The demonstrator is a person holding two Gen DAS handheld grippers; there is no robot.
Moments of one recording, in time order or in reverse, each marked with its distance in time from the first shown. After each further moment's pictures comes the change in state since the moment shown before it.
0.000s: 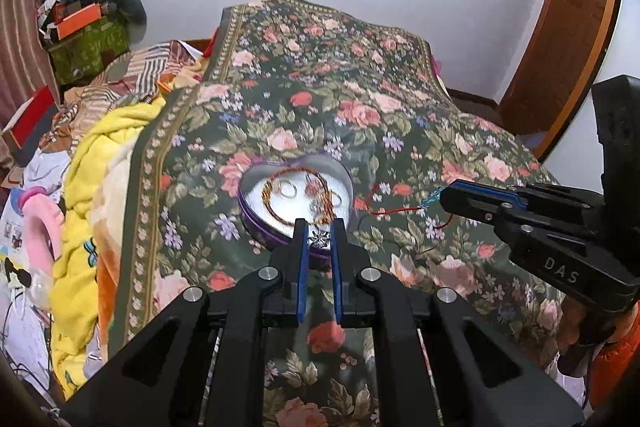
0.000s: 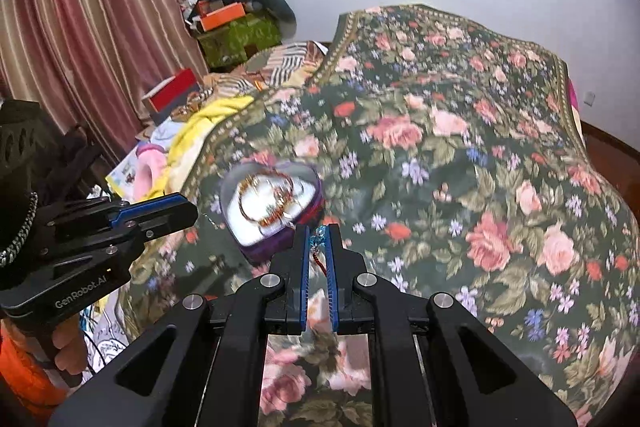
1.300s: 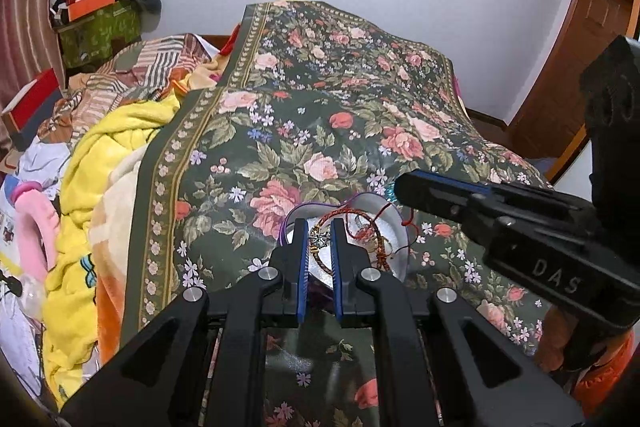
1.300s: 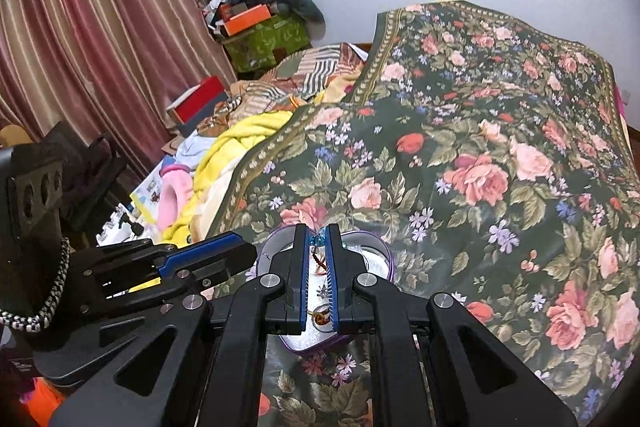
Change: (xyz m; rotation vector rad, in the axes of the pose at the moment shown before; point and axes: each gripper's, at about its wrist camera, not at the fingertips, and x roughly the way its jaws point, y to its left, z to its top) left arm 0.037 0.046 0.025 -0.085 -0.003 -0.003; right arm 0.065 0.023 0.041 0.018 0.026 0.129
